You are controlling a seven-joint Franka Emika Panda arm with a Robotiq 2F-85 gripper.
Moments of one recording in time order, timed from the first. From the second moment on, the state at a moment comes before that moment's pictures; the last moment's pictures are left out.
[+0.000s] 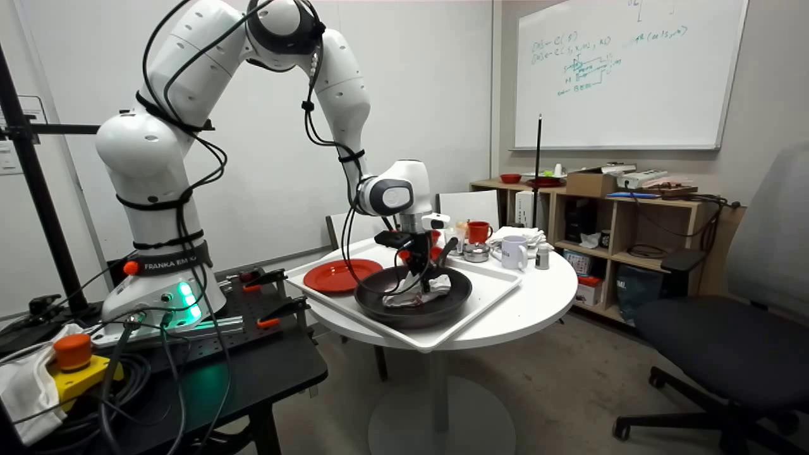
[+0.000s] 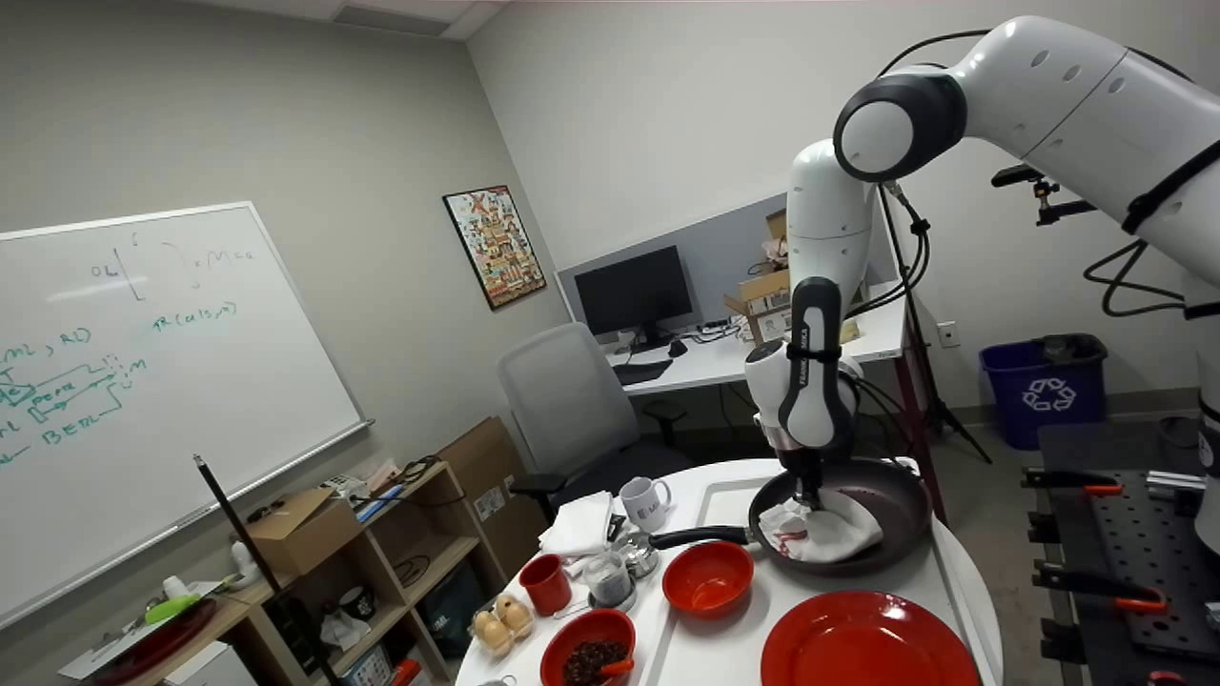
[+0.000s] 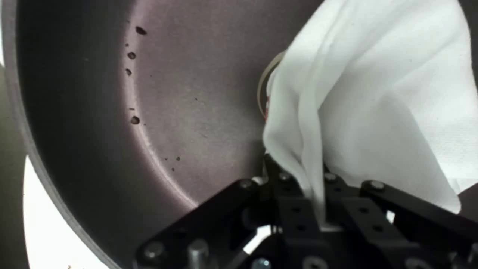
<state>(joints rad) -0.08 0.65 -0.12 -2.20 -0.14 2.90 -0.04</state>
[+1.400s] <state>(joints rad) -0.08 0.62 -0.03 -2.26 -0.14 2.70 -0.14</state>
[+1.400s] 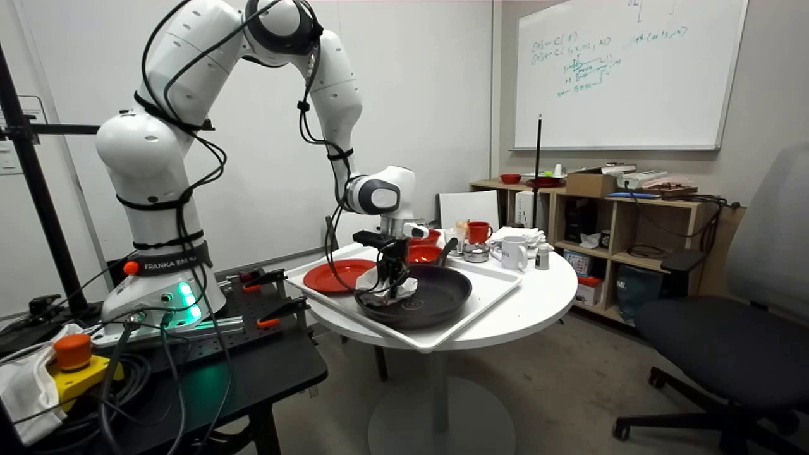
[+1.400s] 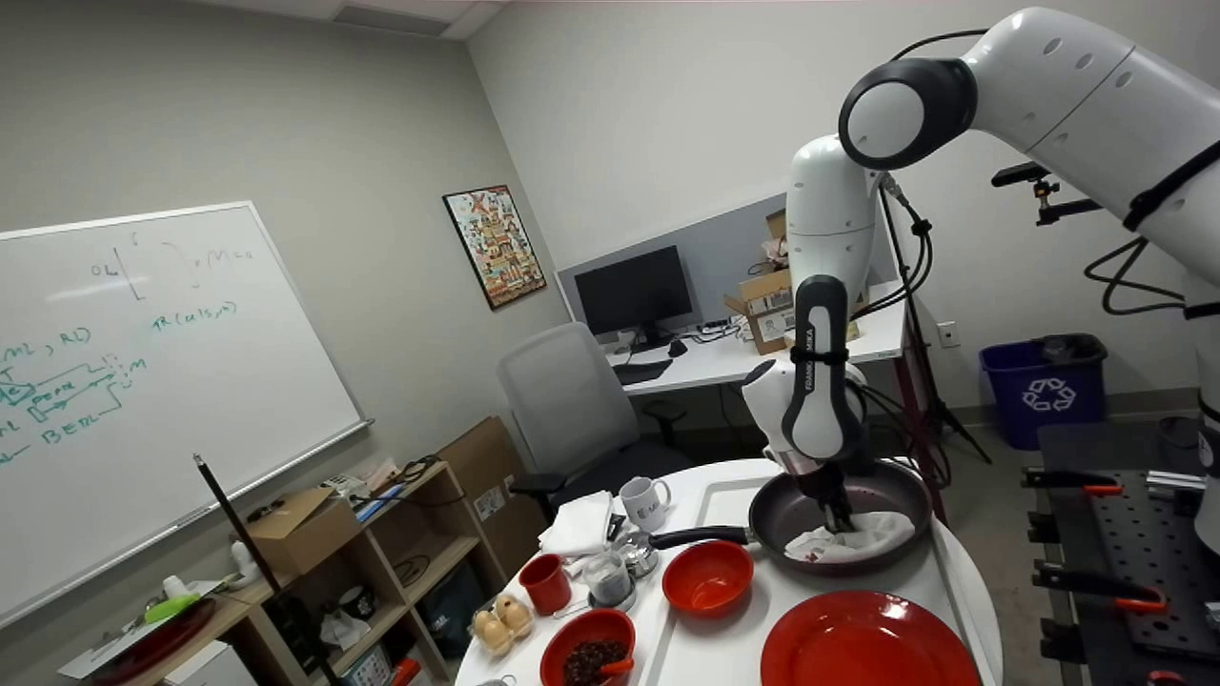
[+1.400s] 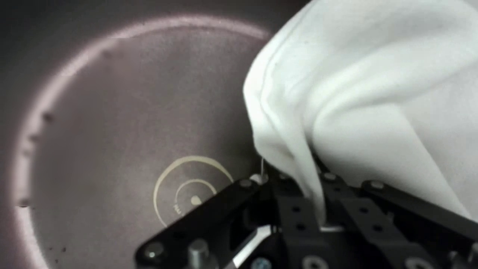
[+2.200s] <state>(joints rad) -0.10 0.60 -0.02 -2.31 -0.14 2.66 -0.18</state>
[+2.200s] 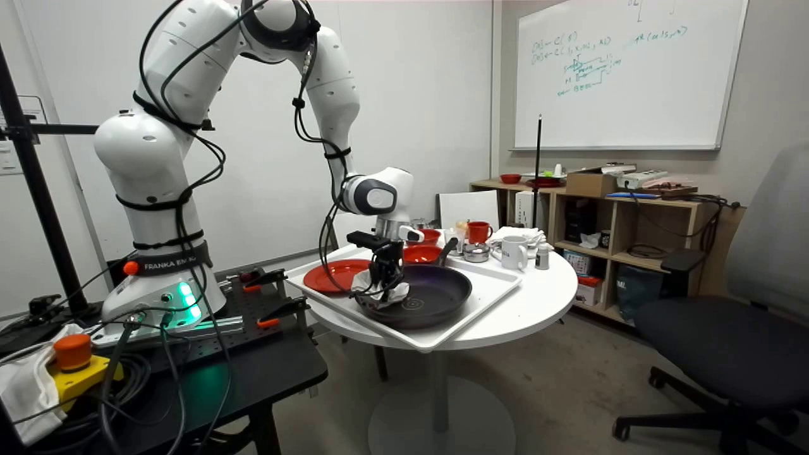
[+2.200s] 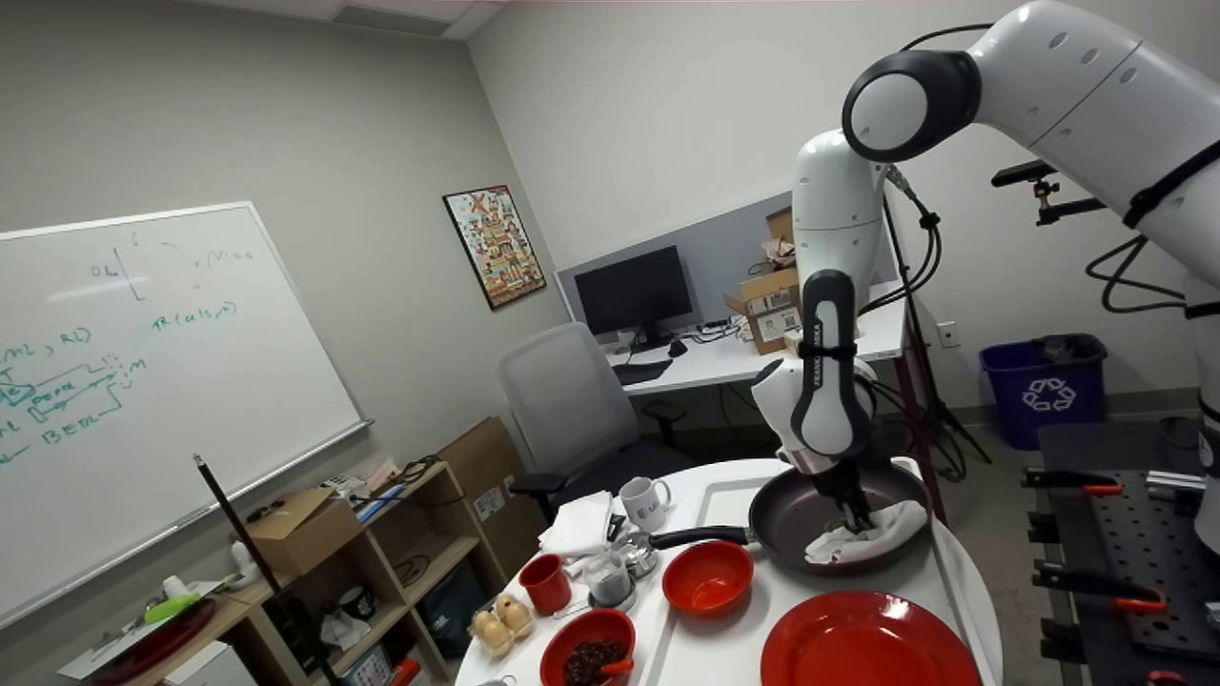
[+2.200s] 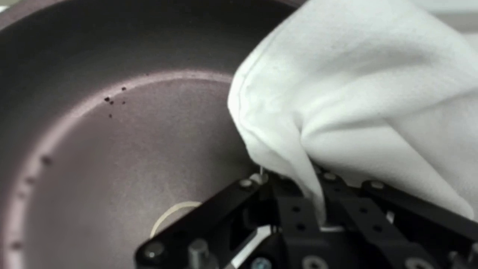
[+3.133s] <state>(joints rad) -0.09 0.63 0.01 -2.21 -0.12 2.63 -0.16</state>
